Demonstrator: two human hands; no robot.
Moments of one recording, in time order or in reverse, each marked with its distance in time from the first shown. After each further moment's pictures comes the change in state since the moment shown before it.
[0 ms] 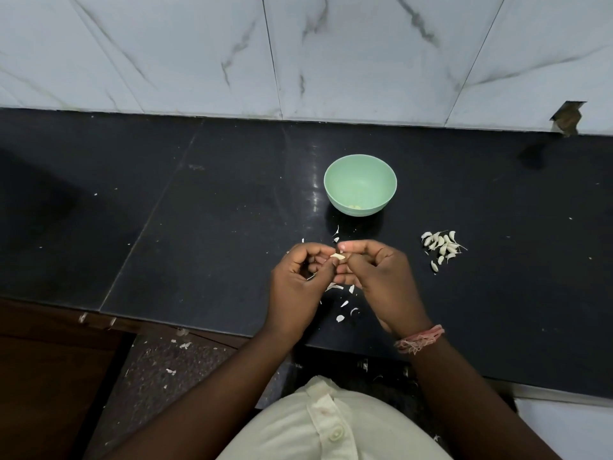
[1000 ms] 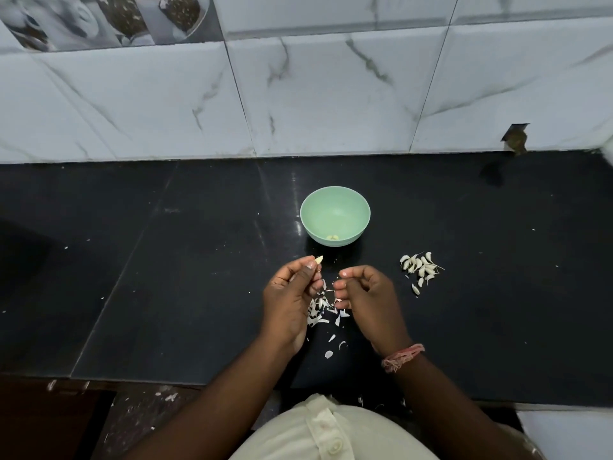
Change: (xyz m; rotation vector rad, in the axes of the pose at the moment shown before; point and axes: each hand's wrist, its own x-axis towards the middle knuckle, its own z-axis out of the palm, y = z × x) left_hand 0.043 -0.004 0.027 -0.596 0.076 -0.427; right_hand 0.027 0.017 -0.015 -0.100 0.217 -0.007
